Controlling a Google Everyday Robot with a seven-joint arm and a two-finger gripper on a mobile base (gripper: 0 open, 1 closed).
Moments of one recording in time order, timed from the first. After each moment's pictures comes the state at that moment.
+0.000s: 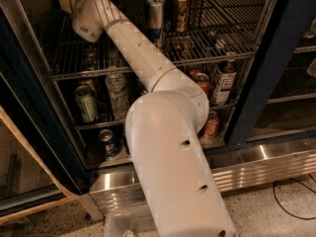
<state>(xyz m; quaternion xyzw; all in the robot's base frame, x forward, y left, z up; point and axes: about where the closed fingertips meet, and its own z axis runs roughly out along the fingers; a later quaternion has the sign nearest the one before) 0.956 0.253 0.958 -0.14 0.73 0.13 0.66</state>
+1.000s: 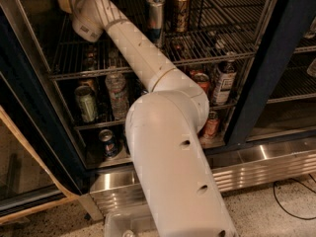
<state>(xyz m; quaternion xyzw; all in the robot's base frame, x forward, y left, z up) 0.956 0.253 0.958 -0.14 0.73 0.13 0.66</state>
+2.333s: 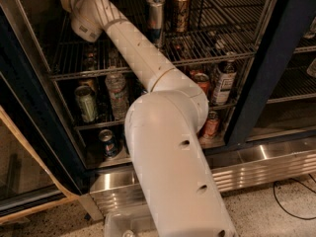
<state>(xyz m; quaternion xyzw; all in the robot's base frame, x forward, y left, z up) 0.956 0.253 0.958 -0.14 0.73 0.13 0.66</state>
